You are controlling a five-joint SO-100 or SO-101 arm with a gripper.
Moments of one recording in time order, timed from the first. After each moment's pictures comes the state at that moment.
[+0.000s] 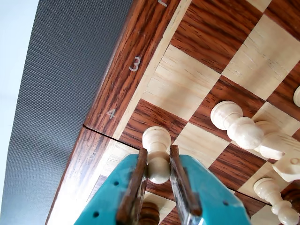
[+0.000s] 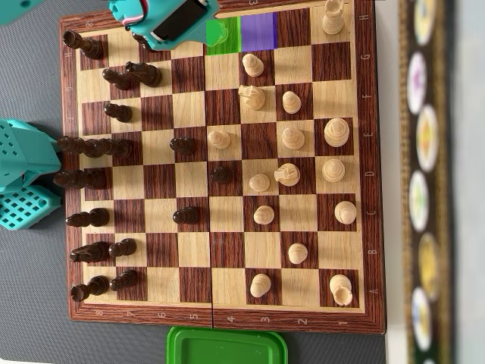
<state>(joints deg) -29.2 78.4 83.7 70.2 91.5</state>
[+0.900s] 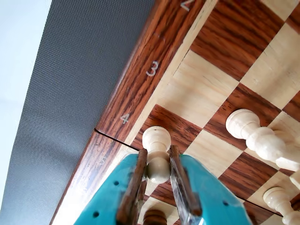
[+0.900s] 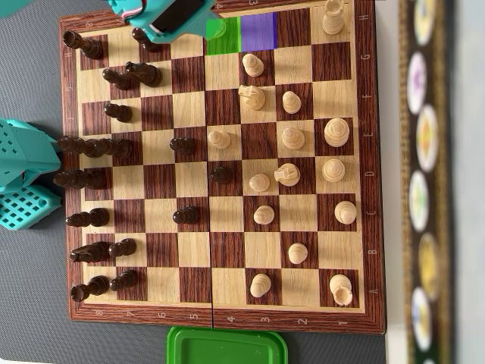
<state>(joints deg) -31.0 78.3 85.3 67.5 91.3</state>
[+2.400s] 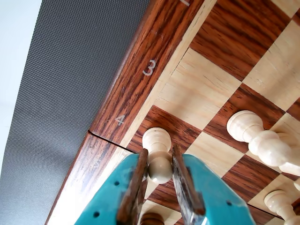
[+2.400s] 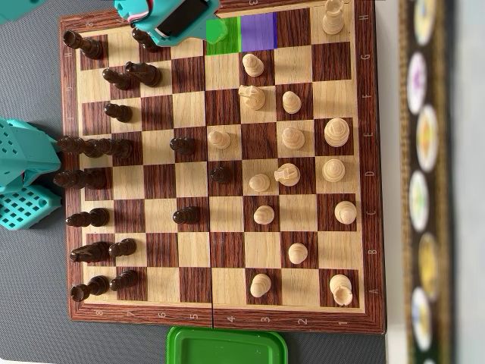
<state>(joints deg) -30.5 77.5 86.0 67.2 90.7</state>
